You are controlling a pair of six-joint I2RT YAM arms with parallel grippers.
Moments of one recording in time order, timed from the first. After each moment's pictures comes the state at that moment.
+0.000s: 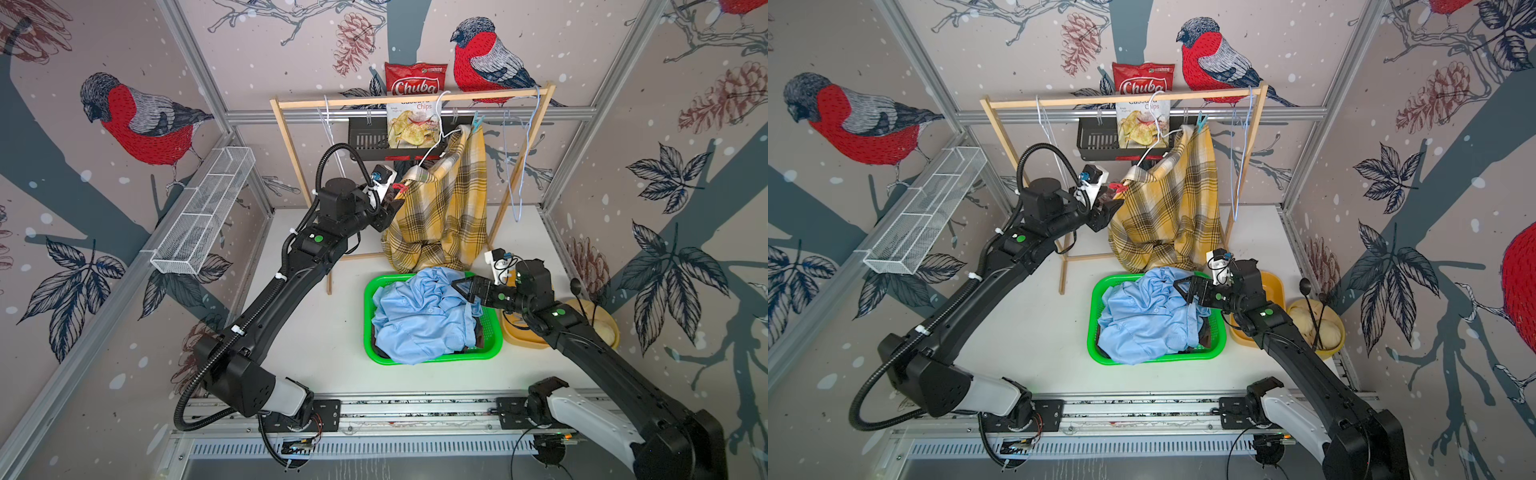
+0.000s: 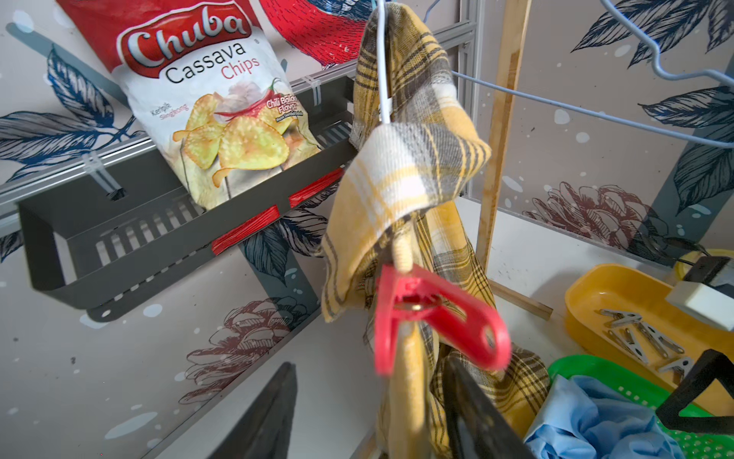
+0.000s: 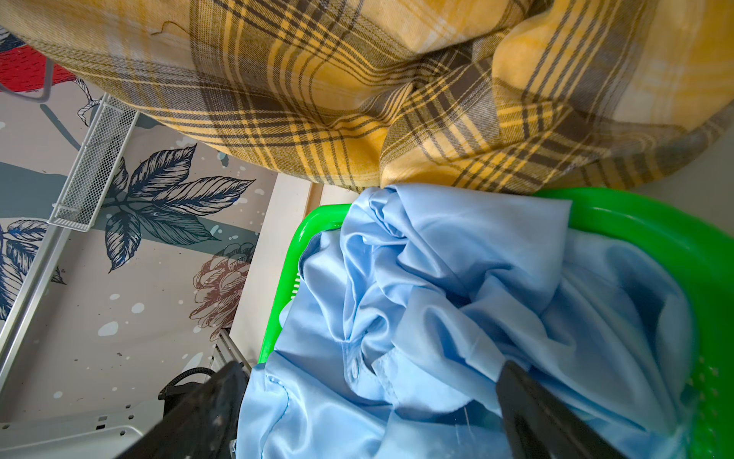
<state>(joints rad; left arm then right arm) -0.47 1.47 1.52 -0.23 0.26 0.24 0.39 0.95 0.64 -0.22 -0.53 0.58</state>
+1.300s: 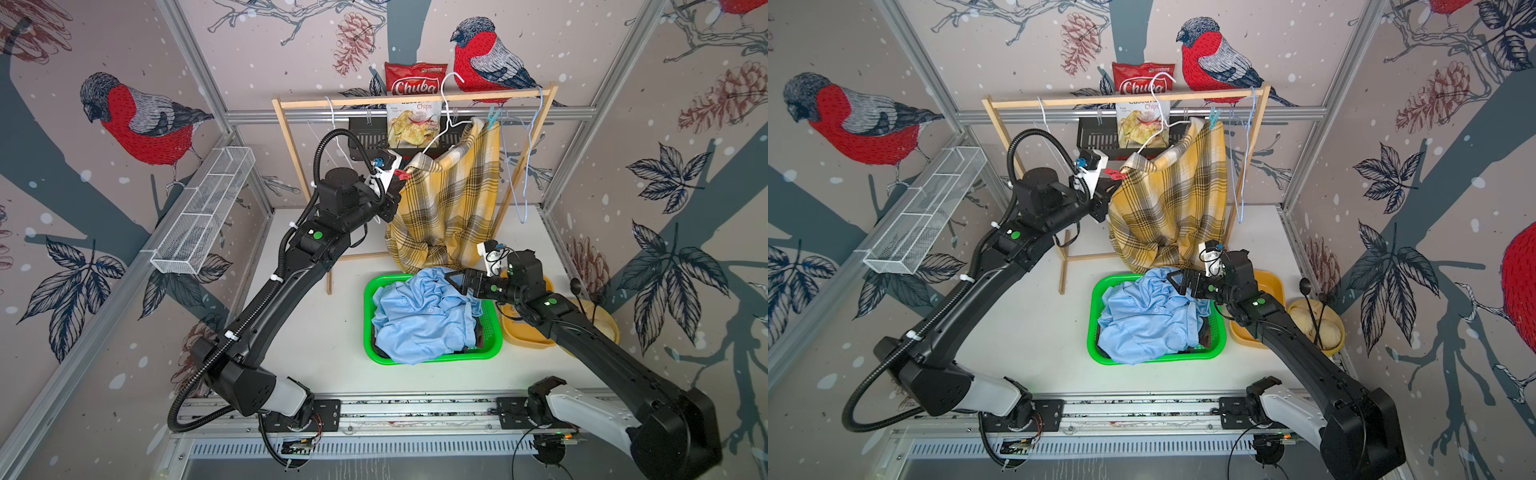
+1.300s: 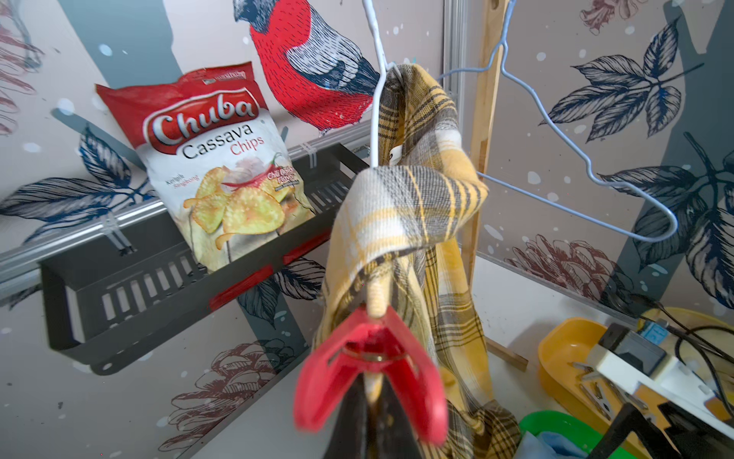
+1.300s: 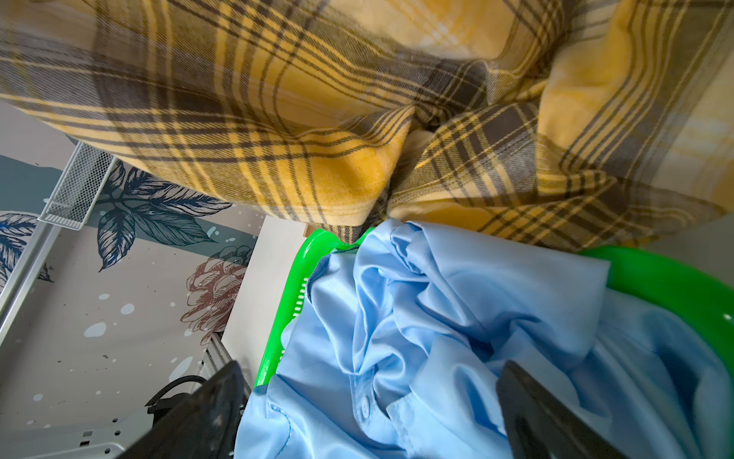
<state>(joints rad) -0.54 1.45 1.64 -0.25 0.18 0.16 0.45 1.06 0.73 -0.19 -0.48 0.55</state>
